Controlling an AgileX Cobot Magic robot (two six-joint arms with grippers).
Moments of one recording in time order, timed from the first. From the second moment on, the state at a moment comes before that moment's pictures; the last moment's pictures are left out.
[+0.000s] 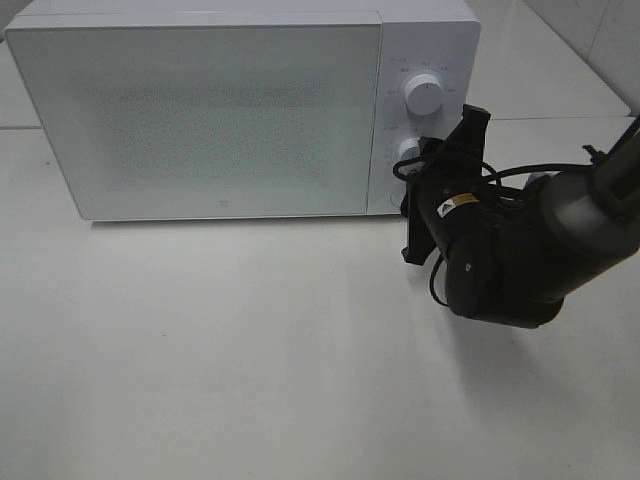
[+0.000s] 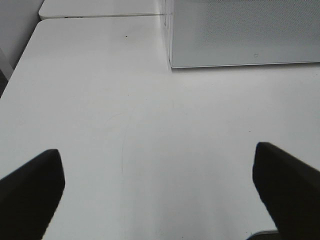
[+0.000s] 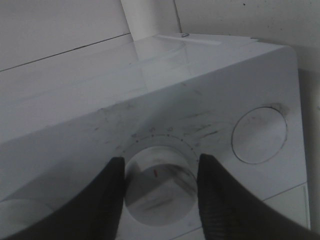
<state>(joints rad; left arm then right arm) 0.01 0.00 -0.50 -0.06 1.04 0.05 0.61 2.05 -0.75 0.66 -1.16 1.59</state>
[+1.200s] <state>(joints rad) 0.01 0.00 -0.50 -0.06 1.04 0.05 0.61 2.05 -0.76 0.60 -1.18 1.50</state>
